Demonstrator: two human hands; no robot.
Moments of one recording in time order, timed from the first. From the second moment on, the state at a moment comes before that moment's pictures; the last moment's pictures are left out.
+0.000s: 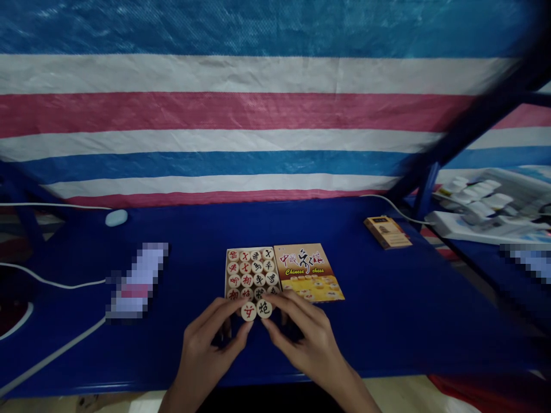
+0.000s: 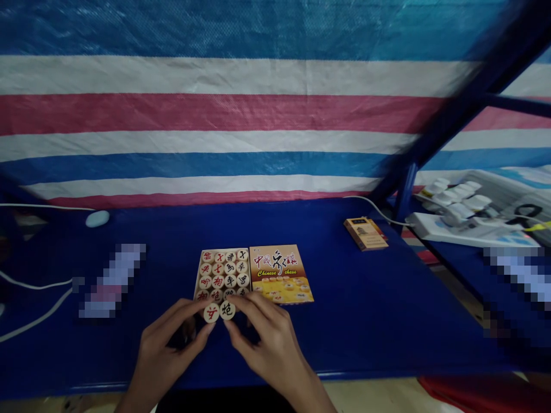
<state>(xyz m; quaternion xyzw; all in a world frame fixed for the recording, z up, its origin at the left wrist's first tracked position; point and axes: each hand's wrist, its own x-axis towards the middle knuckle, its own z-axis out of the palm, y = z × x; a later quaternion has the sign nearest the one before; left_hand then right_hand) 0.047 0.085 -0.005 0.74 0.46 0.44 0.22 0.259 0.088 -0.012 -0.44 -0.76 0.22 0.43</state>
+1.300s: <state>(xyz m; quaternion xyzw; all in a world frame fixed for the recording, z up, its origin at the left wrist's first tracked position) 0.037 0.197 0.006 0.82 0.46 0.32 0.11 0.263 0.192 0.028 -0.48 -0.83 0.03 0.28</state>
